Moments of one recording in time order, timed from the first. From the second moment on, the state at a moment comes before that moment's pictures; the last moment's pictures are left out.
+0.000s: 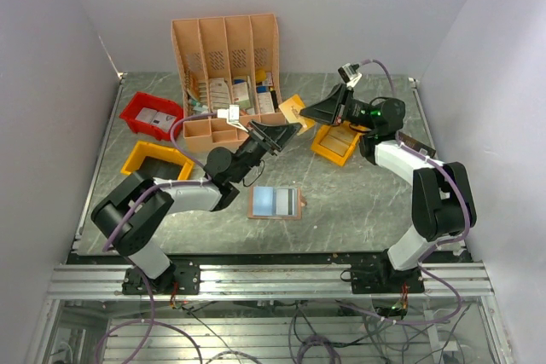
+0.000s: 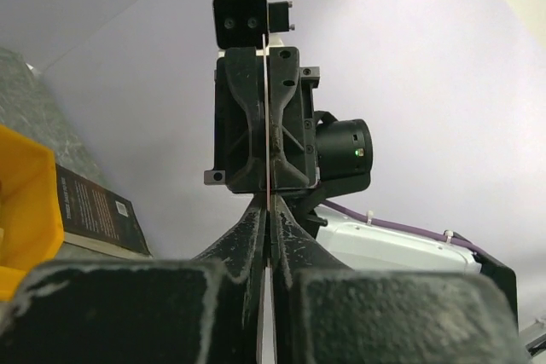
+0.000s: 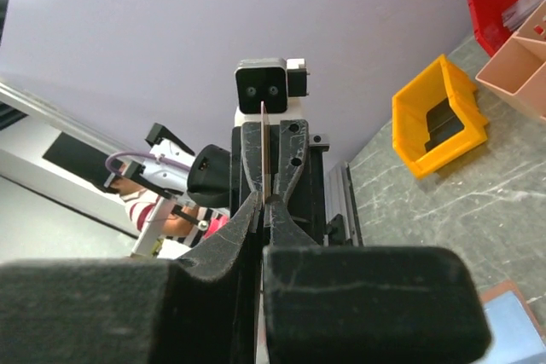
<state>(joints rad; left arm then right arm) -0.79 1.60 0.69 1.36 0.04 -1.10 0.22 1.65 0.97 1.20 -1.10 1.49</state>
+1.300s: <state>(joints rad) -0.67 1.40 0.58 0.82 0.68 -0.64 0.27 1.74 1.50 -1.21 -1.34 -0.90</state>
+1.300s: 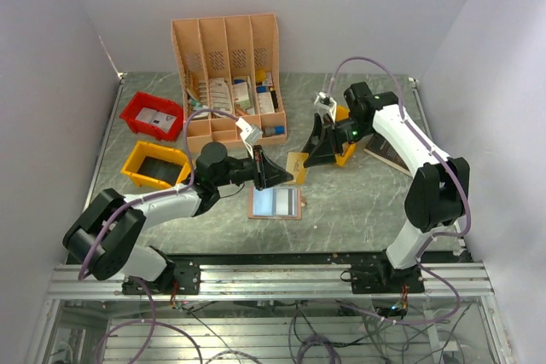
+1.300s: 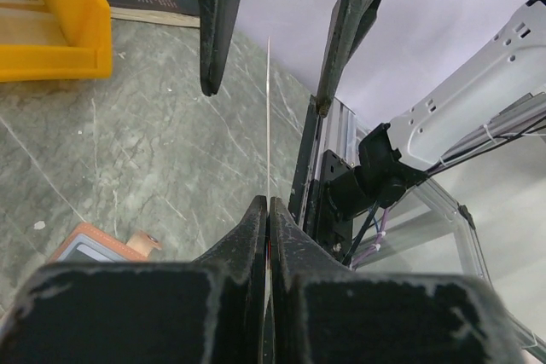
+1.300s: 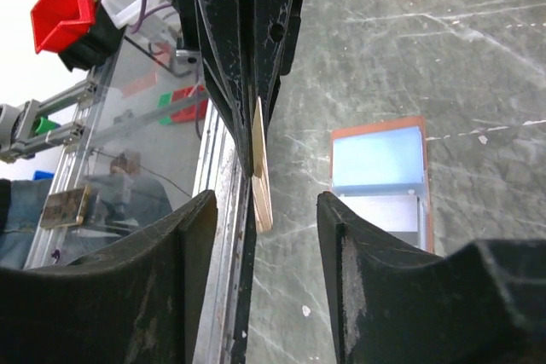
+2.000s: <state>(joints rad) -0.67 1.40 0.58 0.80 0.67 -0.61 0.30 1.72 1.48 -1.11 -1.34 -0.76</state>
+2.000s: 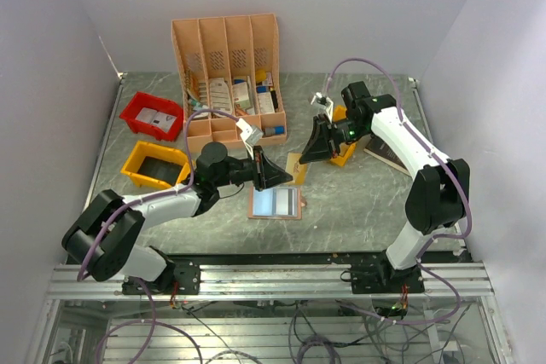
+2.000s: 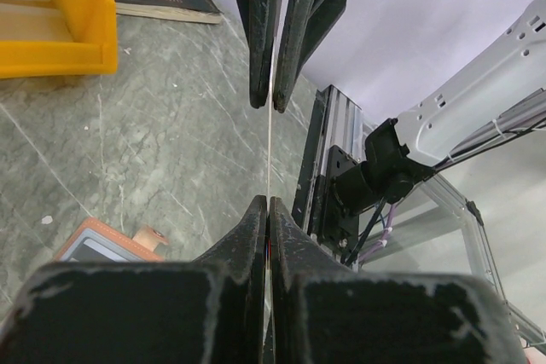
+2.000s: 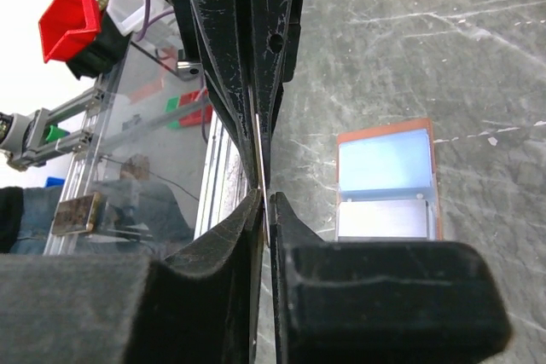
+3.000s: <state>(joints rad) -0.67 1.35 0.54 0.77 0.63 -0.61 0.29 1.66 1.35 -0.91 -1.36 -0.58</state>
